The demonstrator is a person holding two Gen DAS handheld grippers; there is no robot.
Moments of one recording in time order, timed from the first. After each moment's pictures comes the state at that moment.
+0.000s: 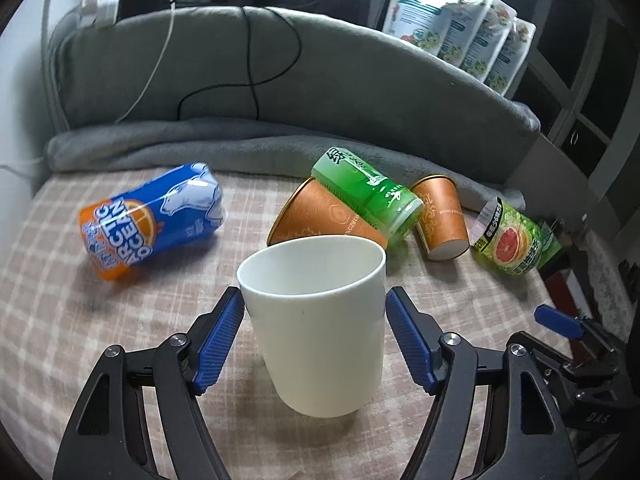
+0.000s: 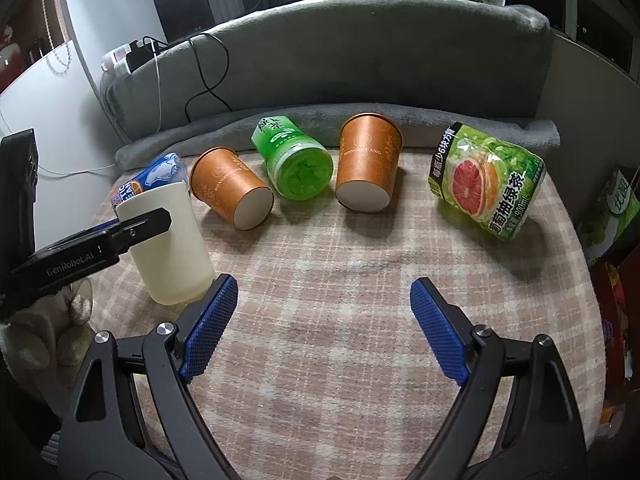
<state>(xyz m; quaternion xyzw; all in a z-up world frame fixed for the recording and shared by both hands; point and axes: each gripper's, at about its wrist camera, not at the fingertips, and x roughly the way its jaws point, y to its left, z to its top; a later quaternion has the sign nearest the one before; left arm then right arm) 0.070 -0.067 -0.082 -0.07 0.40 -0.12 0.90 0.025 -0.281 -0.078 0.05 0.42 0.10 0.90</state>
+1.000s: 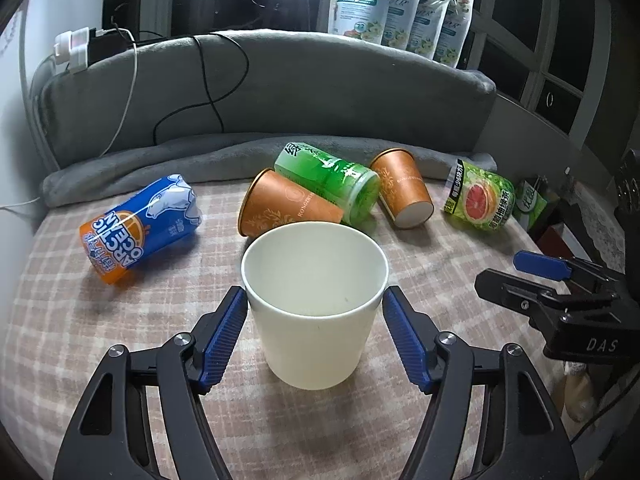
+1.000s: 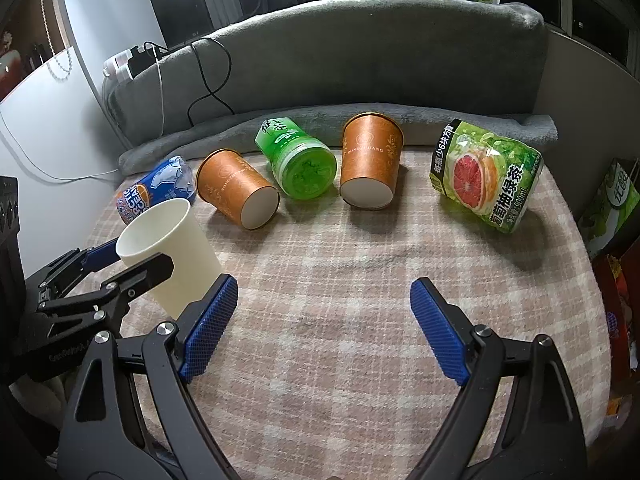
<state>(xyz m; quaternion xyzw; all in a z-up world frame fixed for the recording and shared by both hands) 0.026 -0.084 -0.076 0.00 0.38 -0.16 0.91 0.017 -0.279 -0.075 0.06 0.41 0.10 0.90</state>
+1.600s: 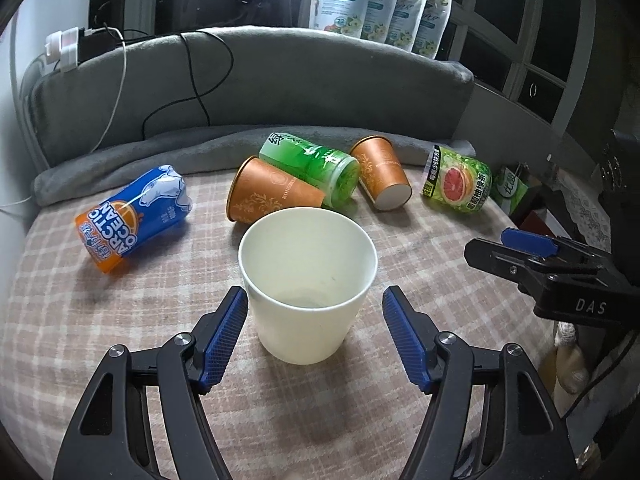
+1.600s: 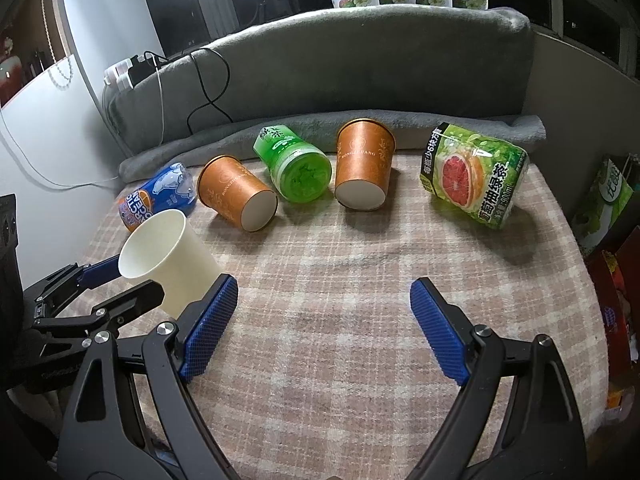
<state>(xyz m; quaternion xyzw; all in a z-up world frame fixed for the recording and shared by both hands) 0.006 -0.081 -0.073 0.00 0.39 -0.19 0.90 0.005 -0.284 -0.068 0.07 0.39 0.09 0.91</state>
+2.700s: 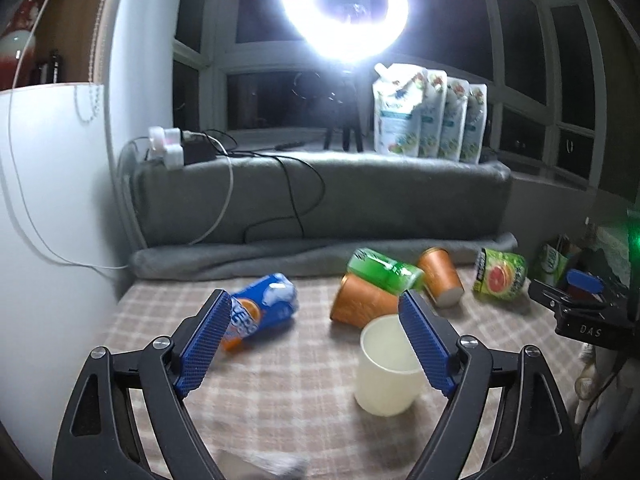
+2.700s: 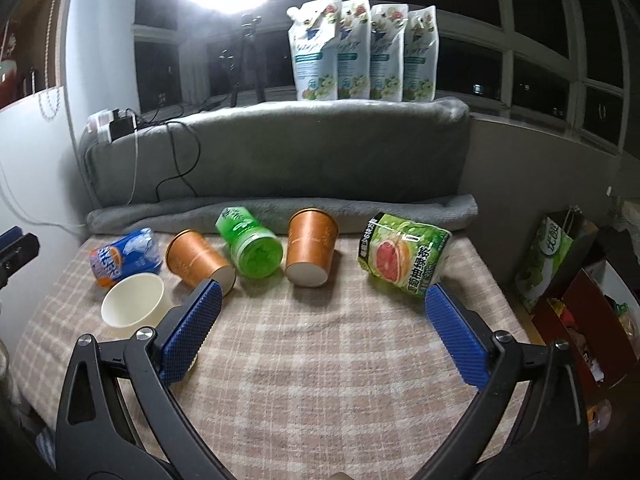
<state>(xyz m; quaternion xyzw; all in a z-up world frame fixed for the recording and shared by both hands) -0.034 -0.019 0.000 0.00 0.22 -0.08 0.97 -0.023 -0.290 -0.027 0.03 0.26 -0.02 0.96</state>
